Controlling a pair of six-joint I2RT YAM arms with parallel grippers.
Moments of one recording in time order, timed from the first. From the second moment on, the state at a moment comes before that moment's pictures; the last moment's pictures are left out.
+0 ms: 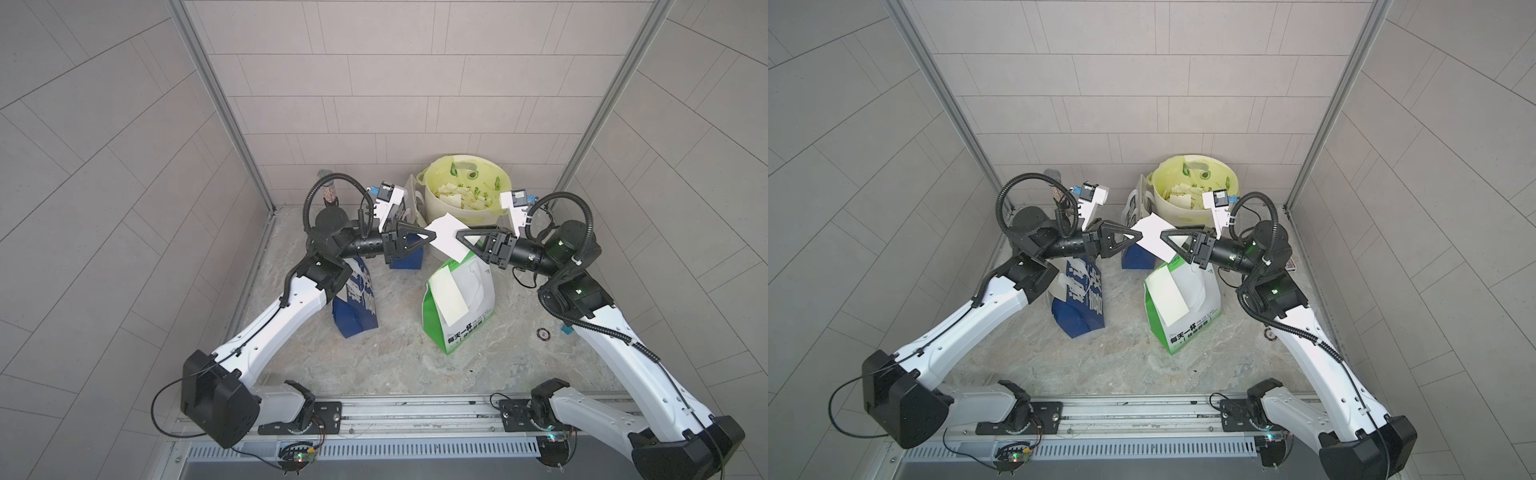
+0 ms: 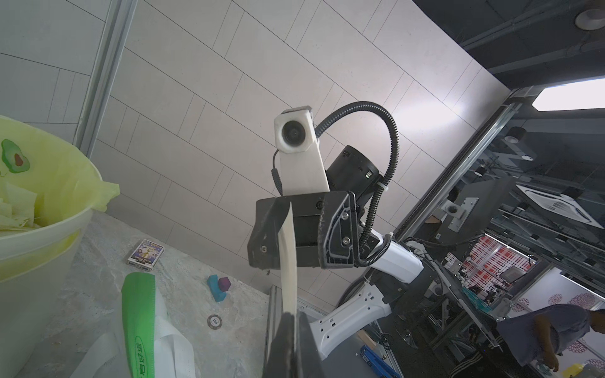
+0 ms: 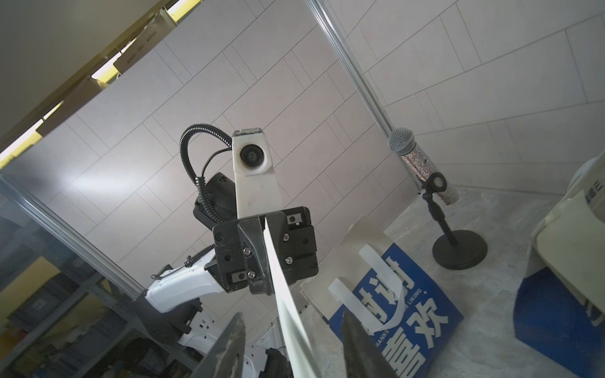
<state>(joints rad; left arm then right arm) -0.52 1.31 1.18 0.41 0.99 -0.77 0.33 1.02 1.08 0.12 -0.82 0.80</state>
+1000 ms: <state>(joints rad) -0.52 1.31 1.19 0.27 0.93 -0.72 0.37 1.05 1.09 0.12 -0.83 0.77</state>
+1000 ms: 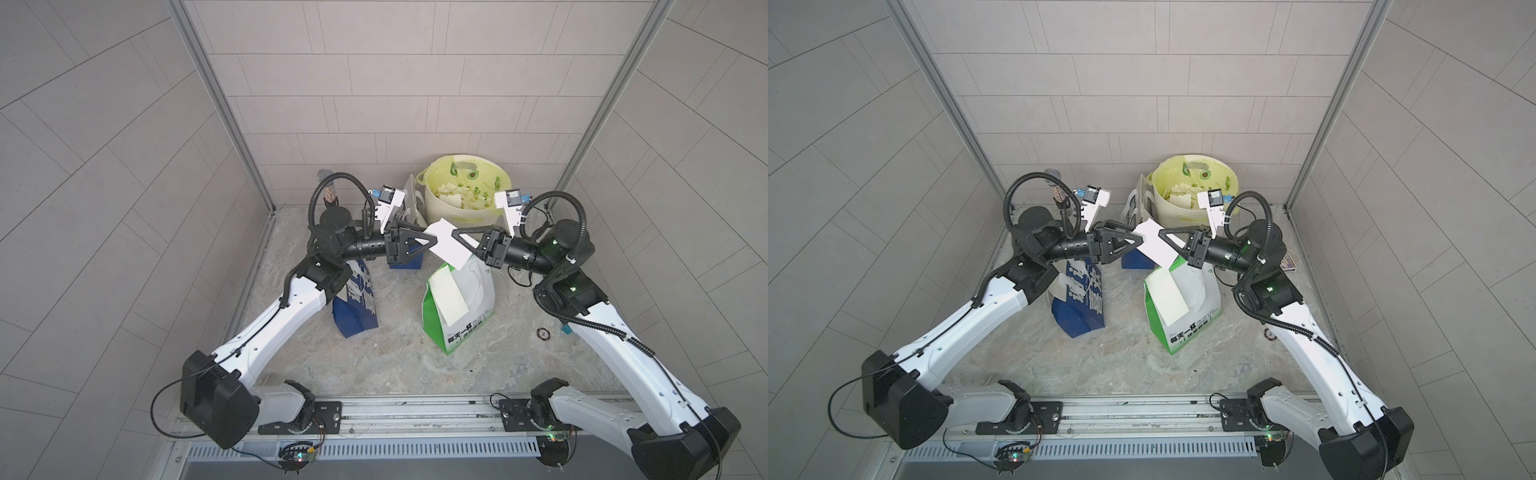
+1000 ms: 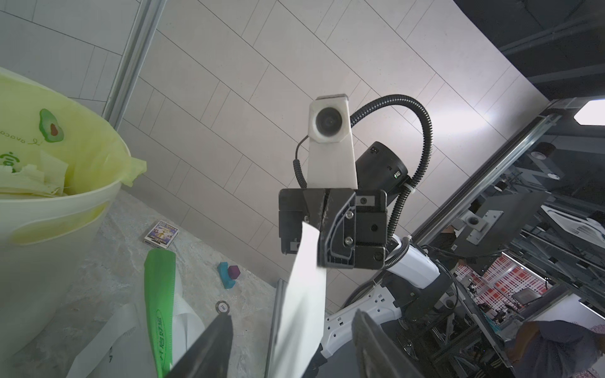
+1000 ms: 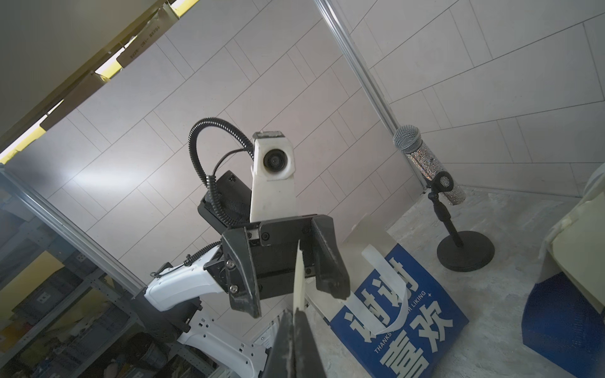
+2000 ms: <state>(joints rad) -0.55 1.30 1.26 0.07 0.84 -0.62 0.41 1.14 1.10 0.08 -0.87 0.70</state>
